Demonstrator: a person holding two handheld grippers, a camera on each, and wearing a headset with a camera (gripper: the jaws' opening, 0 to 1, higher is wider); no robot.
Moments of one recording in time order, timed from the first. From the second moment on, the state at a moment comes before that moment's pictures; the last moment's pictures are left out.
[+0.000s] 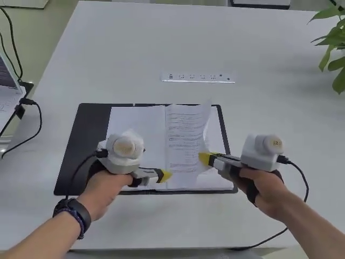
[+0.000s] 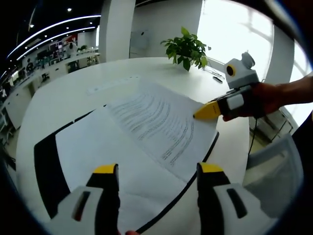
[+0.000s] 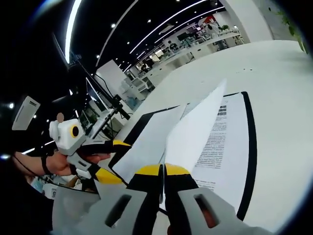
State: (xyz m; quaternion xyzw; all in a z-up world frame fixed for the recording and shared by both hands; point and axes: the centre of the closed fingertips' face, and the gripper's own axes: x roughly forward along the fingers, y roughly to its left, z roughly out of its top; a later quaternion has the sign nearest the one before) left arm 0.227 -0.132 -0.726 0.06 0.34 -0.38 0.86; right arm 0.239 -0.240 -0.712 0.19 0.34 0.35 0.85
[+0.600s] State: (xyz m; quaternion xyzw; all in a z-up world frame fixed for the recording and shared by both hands) left arm 0.217 -0.065 -0.714 0.06 0.33 -0.34 0.88; right arm 0.237 -0.175 -0.703 0.18 0.34 0.38 0.84
